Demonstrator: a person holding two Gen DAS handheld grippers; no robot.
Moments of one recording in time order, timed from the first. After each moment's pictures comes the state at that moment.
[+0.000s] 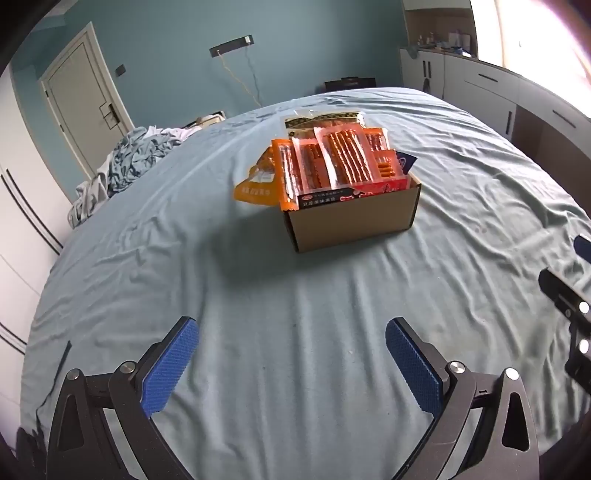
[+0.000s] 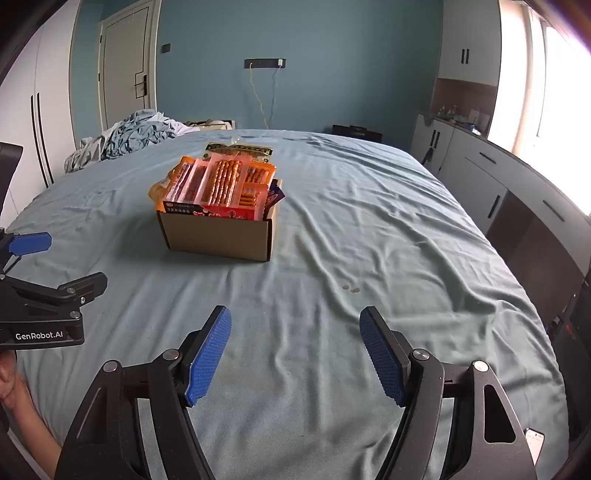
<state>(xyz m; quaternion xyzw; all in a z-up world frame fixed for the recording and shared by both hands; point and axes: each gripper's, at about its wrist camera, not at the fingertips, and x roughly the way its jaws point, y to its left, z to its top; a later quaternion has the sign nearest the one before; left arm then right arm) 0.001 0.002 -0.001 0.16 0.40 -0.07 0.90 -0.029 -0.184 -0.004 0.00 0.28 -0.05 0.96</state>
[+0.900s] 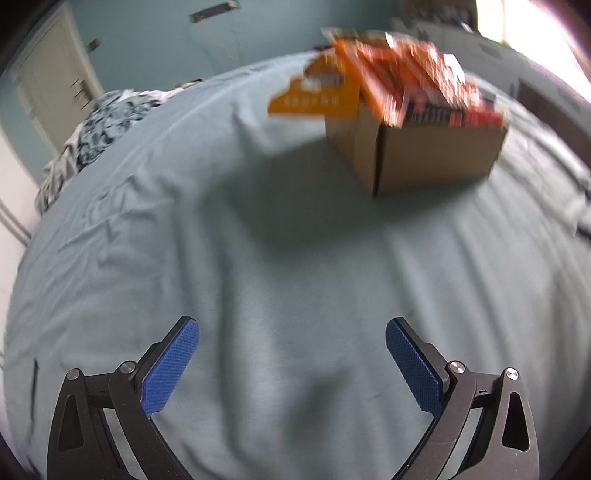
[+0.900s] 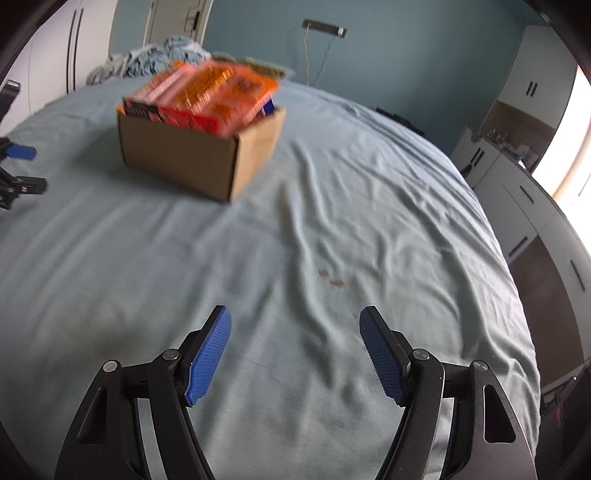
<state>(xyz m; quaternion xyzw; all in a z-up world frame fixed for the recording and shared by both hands) 0.093 0.086 -0.099 0.17 0.47 -0.11 0.86 0.053 -0.259 -0.083 -0.12 0.36 0.01 0.93</state>
